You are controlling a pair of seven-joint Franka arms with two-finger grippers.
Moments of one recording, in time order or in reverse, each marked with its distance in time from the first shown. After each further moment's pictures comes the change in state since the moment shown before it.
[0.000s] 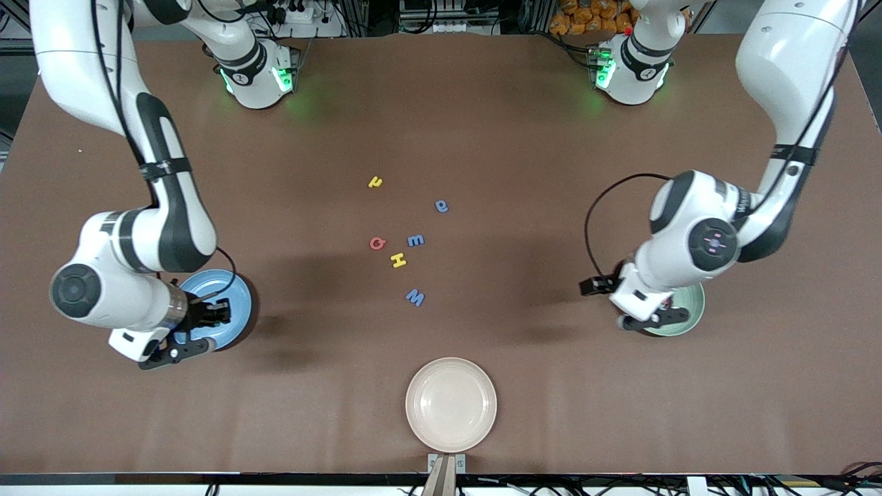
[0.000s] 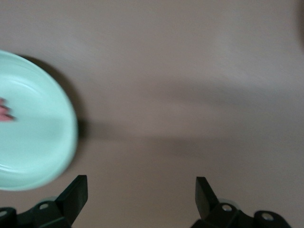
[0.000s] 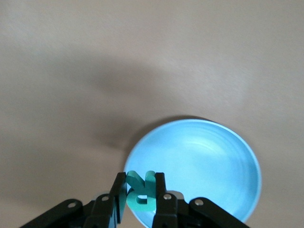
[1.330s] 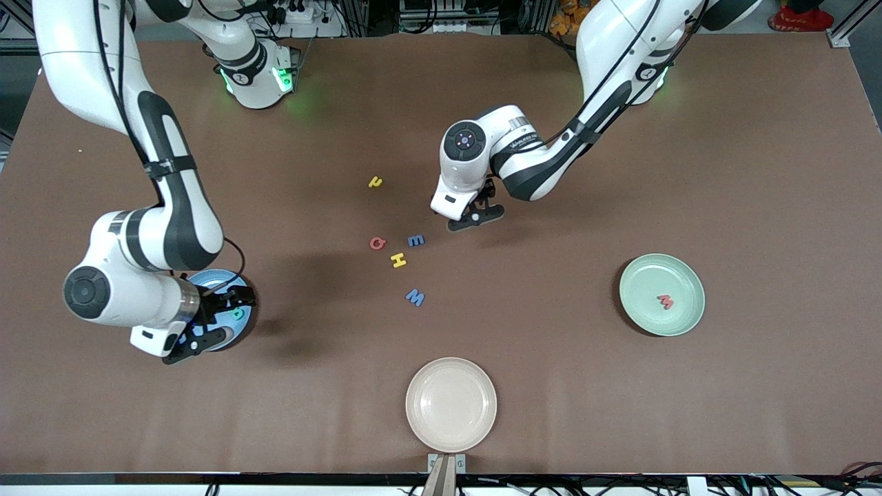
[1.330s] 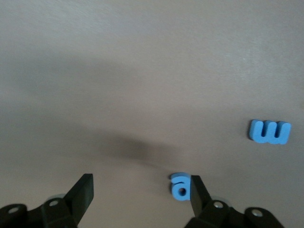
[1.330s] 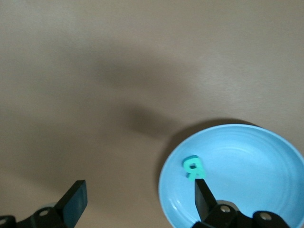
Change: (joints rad) left arm -0.492 0.099 0.003 -0.124 0.096 0.178 -0.728; right arm 0.049 0.000 0.028 -0.023 0.062 -0.021 -0.034
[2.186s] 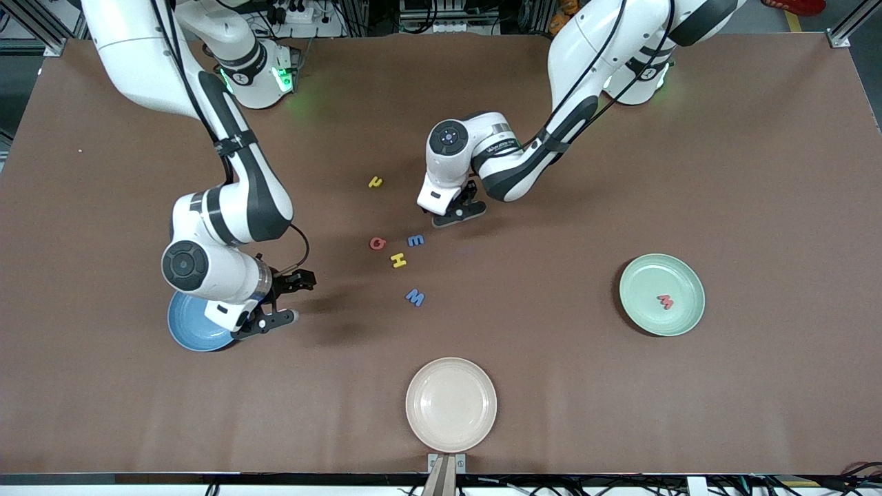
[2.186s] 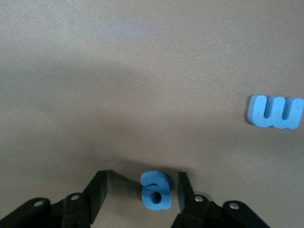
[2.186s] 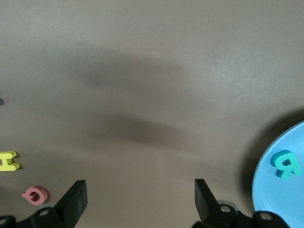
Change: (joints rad) left arm -0.124 0.081 0.074 0.001 0.063 0.131 -0.114; right arm 0.160 -0.049 0.002 -0.127 0.008 0.097 0.249
